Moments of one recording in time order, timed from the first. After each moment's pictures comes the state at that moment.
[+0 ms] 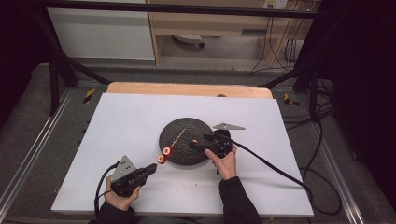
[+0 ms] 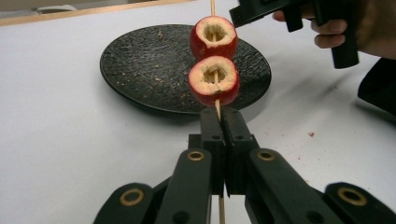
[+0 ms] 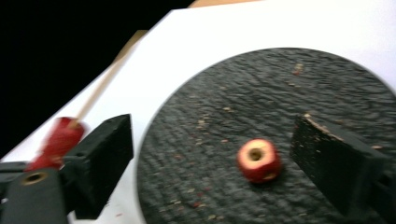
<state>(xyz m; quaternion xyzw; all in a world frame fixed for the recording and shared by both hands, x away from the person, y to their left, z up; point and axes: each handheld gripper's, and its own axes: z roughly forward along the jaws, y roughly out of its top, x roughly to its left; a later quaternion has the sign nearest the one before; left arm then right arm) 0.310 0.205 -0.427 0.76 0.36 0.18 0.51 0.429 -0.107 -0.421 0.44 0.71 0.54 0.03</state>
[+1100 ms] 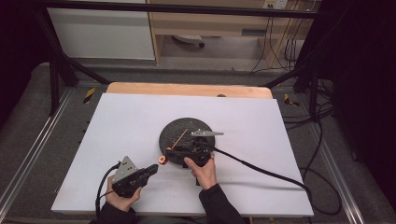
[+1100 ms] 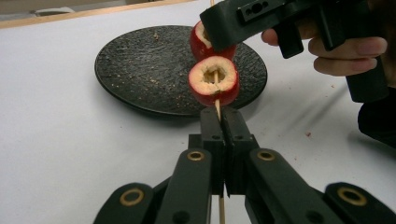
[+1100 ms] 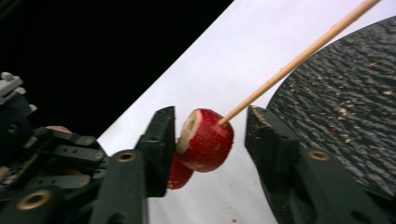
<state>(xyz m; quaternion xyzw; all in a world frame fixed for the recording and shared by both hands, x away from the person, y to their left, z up) 0.309 0.201 -0.427 0.77 0.35 0.18 0.51 0.404 -0.044 -0.418 0.40 0.71 0.57 -0.09</state>
